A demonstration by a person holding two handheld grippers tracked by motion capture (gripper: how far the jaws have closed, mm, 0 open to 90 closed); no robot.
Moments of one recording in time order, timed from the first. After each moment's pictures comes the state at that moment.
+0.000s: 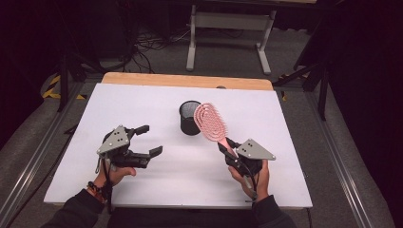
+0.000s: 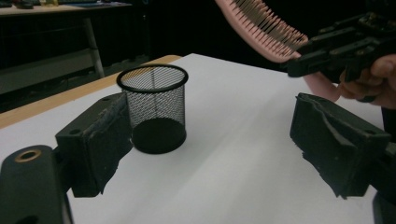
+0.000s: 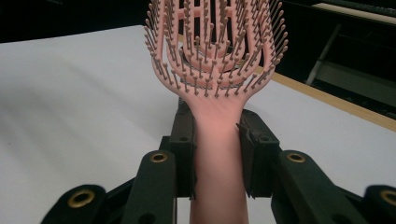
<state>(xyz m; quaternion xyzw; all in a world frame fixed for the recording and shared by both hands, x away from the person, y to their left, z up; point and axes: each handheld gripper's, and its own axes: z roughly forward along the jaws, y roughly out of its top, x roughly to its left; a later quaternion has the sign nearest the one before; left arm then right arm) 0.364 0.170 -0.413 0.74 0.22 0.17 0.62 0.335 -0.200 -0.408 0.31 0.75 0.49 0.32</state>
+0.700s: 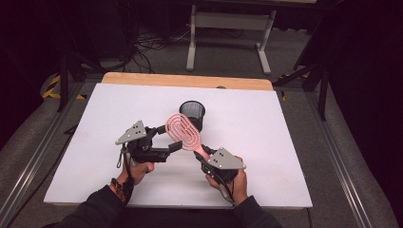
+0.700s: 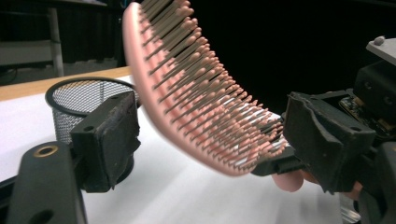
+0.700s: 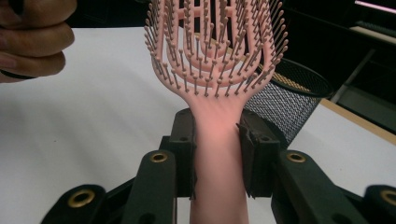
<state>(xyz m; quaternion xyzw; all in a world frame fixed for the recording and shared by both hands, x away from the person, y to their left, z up) 0.377 0.126 -0.412 0.70 0.24 0.09 0.66 0.324 -0.139 -0.426 0.24 0.77 0.49 0.32</state>
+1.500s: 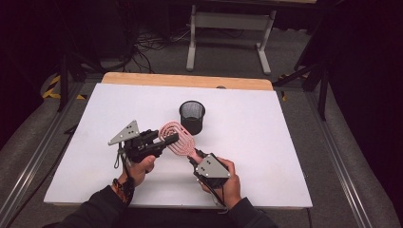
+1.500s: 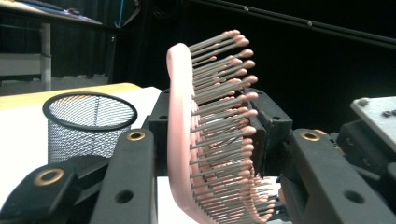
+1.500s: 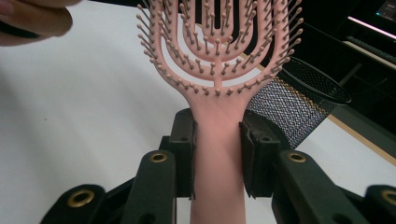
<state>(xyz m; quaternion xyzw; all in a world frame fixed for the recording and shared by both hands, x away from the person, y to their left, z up) 0.376 0.135 -0.414 0.67 0.23 0.07 0.70 0.319 -0.117 -0.444 0.21 0.78 0.45 0.37</state>
